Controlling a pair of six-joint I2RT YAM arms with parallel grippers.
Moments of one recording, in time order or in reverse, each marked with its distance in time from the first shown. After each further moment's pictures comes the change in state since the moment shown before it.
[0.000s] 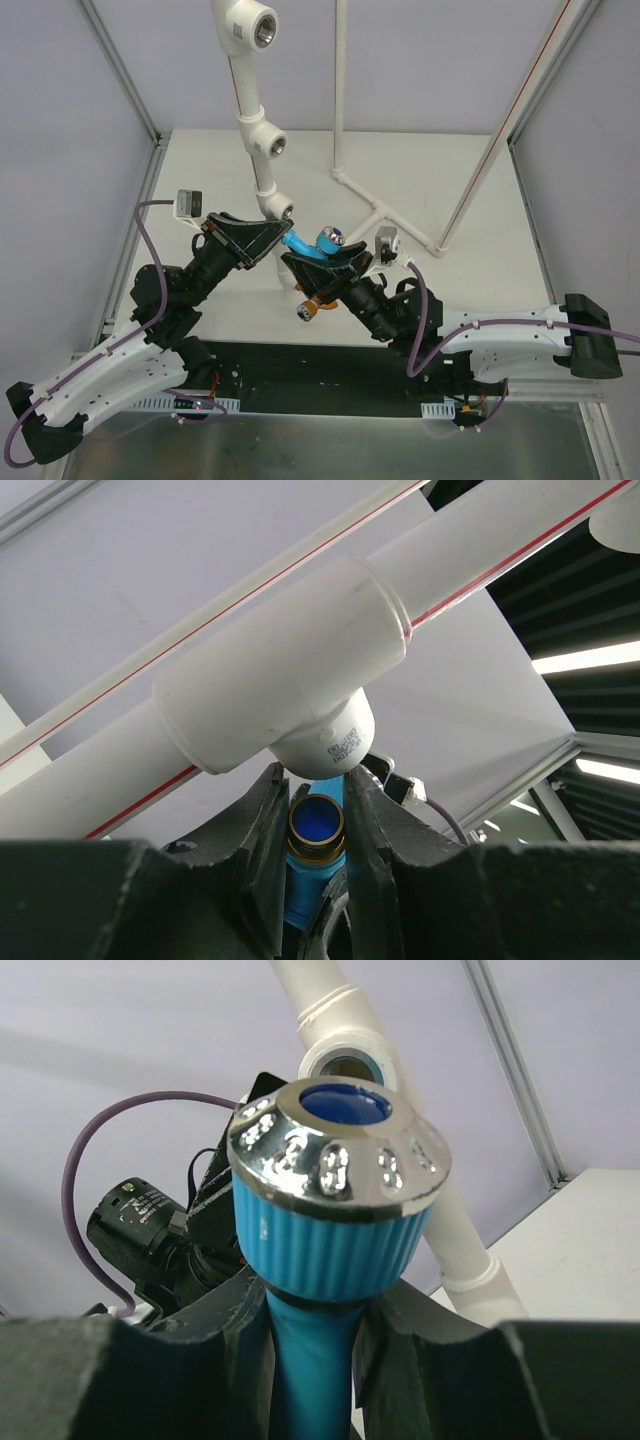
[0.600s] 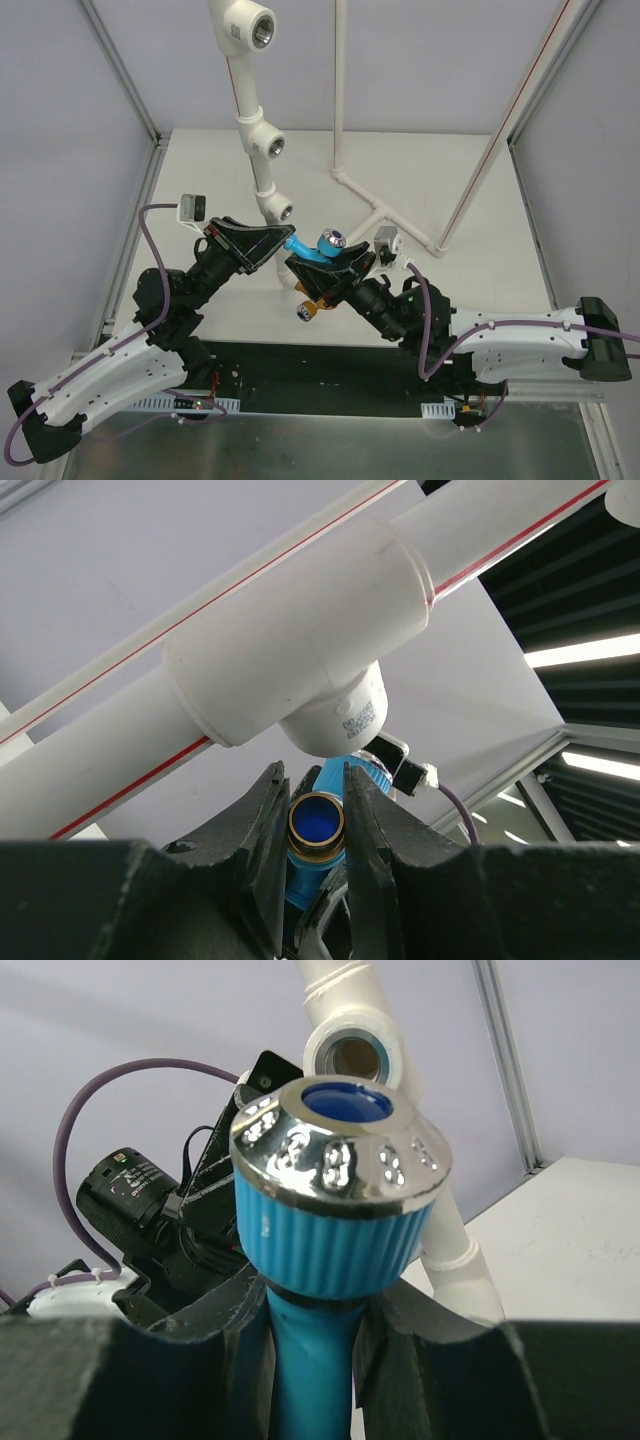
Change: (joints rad) left arm -0.012 -0.019 -0.043 0.030 0.001 -0.015; right arm 0.000 -0.075 0.002 -0.156 -0.045 -0.057
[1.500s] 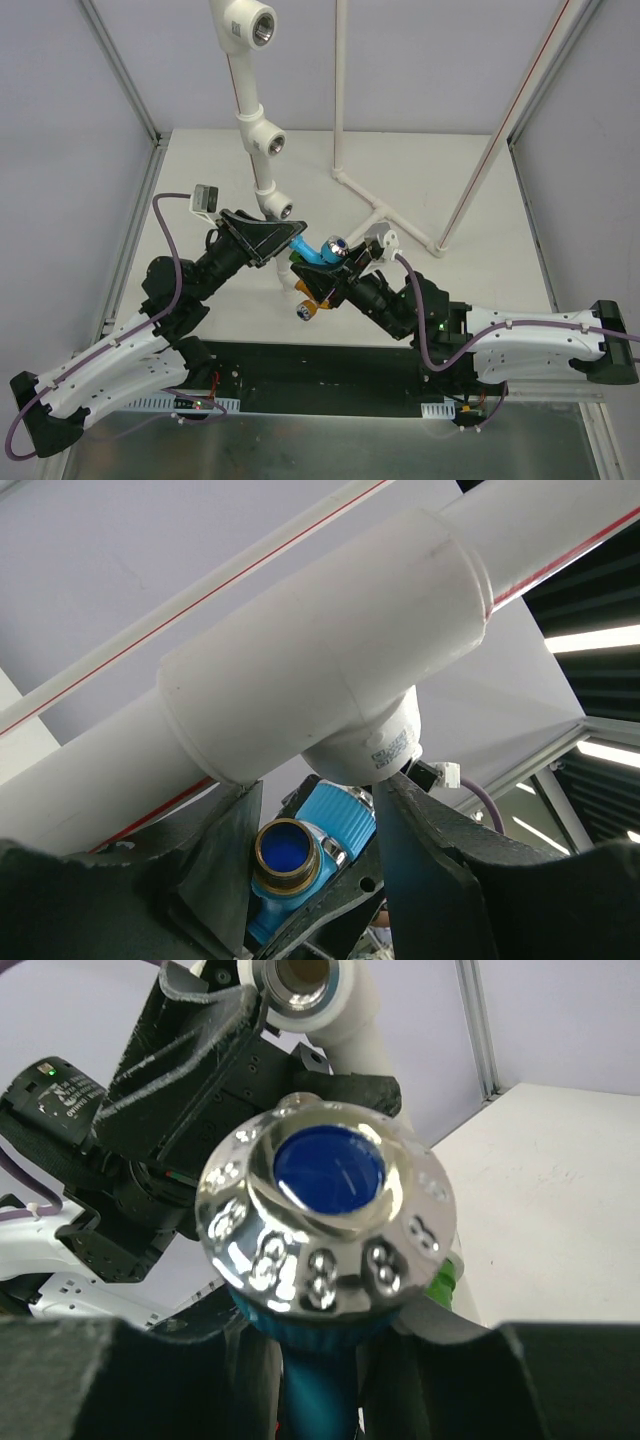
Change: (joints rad) left arm 0.002 0.091 0.054 -0.010 0.052 -0.003; right arm -0.007 -0.067 0.056 -0.342 0.038 0.051
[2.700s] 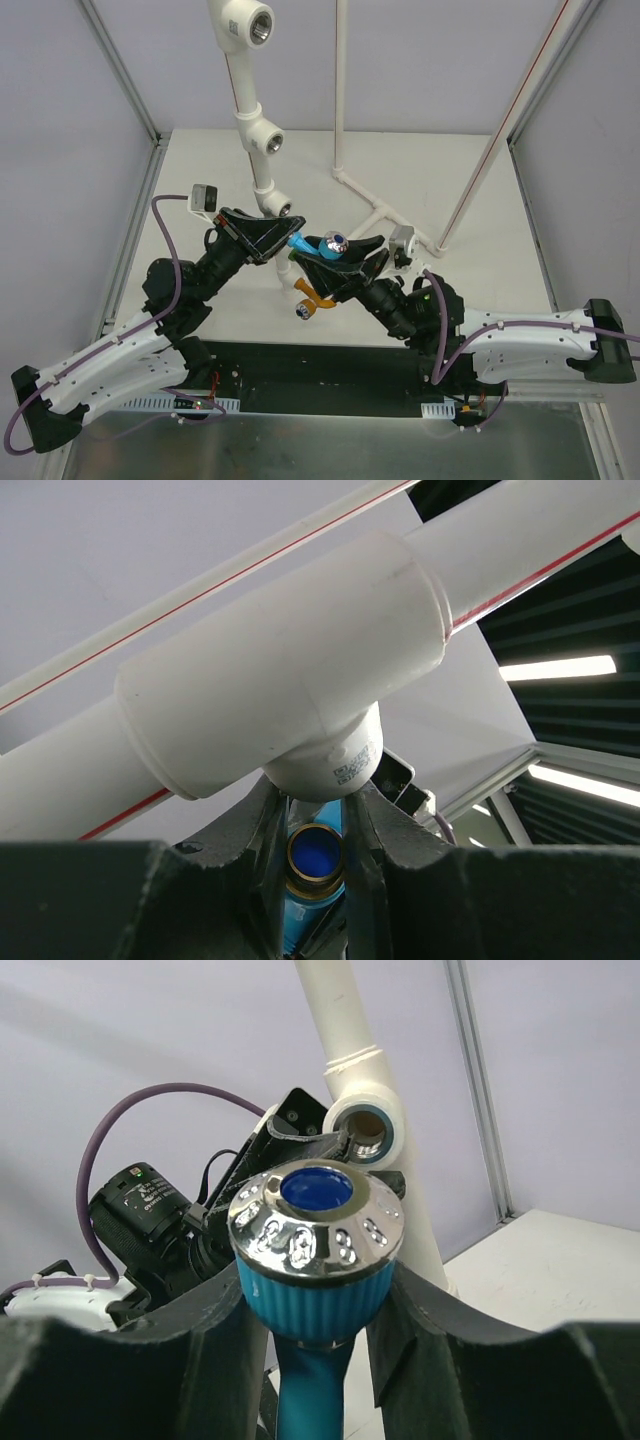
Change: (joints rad) left arm -0.027 0.018 0.000 0.068 -0.064 -0.069; right arm 0.010 0.019 -0.040 0.351 -0.049 -0.178
